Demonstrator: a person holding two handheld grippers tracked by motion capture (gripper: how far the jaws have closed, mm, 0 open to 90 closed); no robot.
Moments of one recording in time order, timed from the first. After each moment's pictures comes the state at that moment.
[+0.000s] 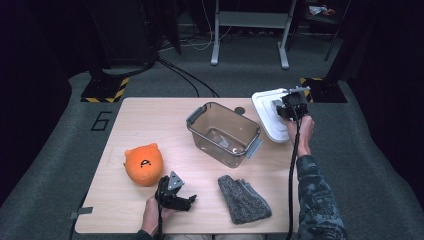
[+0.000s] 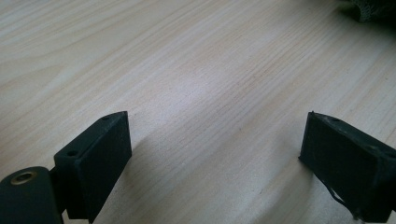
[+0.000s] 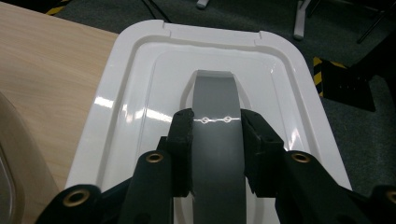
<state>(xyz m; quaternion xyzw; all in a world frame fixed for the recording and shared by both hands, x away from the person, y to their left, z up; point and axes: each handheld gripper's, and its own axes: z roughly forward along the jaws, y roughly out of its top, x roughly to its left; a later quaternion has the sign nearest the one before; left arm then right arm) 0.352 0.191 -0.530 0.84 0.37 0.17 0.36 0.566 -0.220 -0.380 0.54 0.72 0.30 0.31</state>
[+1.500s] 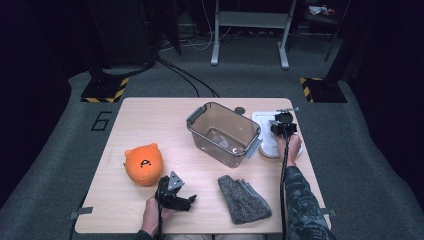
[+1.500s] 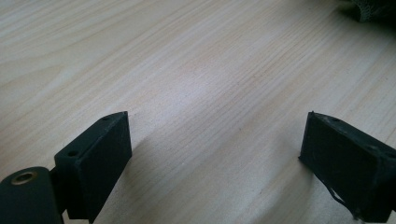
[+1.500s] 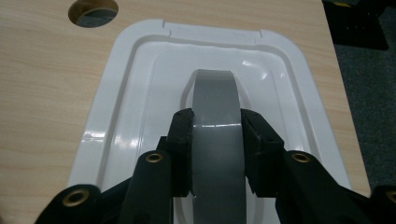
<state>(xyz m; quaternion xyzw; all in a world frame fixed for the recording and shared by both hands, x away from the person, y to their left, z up) 0.352 0.191 -0.530 0.84 0.37 0.17 0.36 0.575 -0.216 -0.474 0.62 0.69 0.26 0.27</state>
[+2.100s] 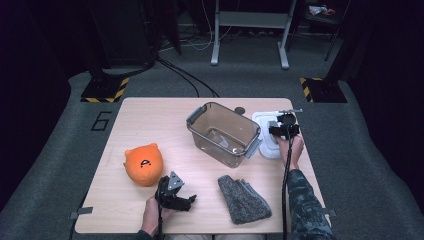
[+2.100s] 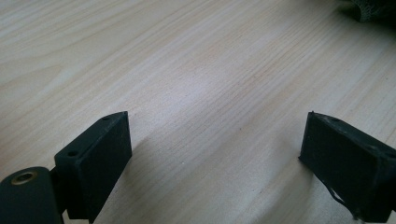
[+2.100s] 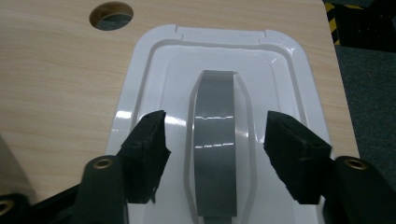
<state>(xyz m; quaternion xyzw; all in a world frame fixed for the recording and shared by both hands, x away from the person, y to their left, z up) 0.352 0.191 -0.530 0.84 0.36 0.17 0.36 0.559 -0.222 -0.462 0.61 0.69 0.29 0.26</state>
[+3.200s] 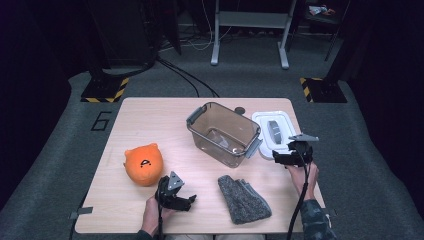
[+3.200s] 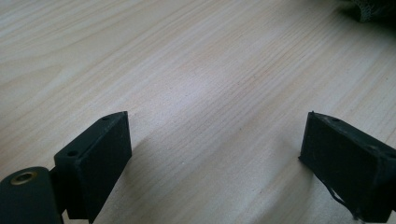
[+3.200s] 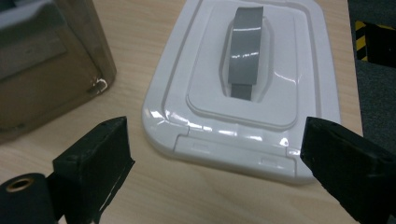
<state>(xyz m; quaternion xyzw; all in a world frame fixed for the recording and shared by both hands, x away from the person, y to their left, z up) 0.352 0.191 -0.530 0.84 0.36 0.17 0.36 0.450 -0.241 -0.469 0.54 0.73 0.33 0.25</state>
